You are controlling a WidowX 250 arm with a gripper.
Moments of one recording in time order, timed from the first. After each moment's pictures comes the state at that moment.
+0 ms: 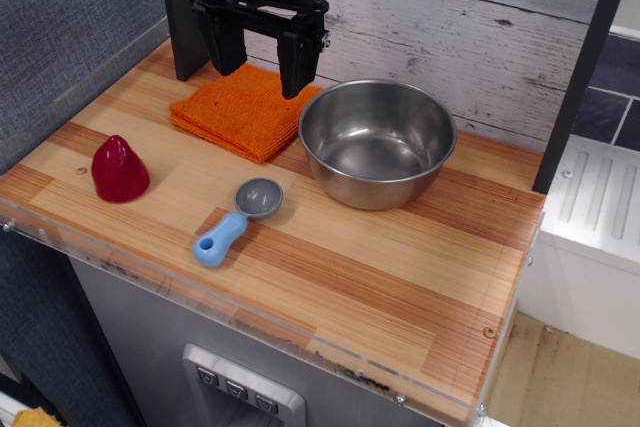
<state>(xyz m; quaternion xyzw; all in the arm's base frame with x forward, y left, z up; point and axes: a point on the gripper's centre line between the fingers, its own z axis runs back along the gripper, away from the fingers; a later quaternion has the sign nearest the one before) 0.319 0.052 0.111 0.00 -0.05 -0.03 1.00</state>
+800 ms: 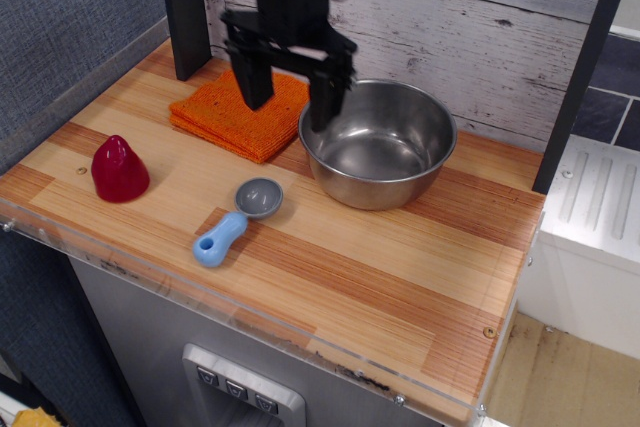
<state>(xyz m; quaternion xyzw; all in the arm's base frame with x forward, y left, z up) 0.337 0.033 0.074 -0.01 -0.04 -0.02 1.00</state>
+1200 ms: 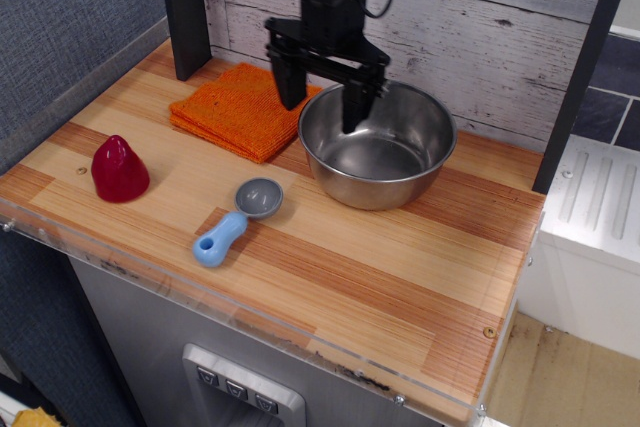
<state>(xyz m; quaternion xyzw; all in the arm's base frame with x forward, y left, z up) 0.372 0.026 0.049 0.01 -0.04 -0.04 1.00</state>
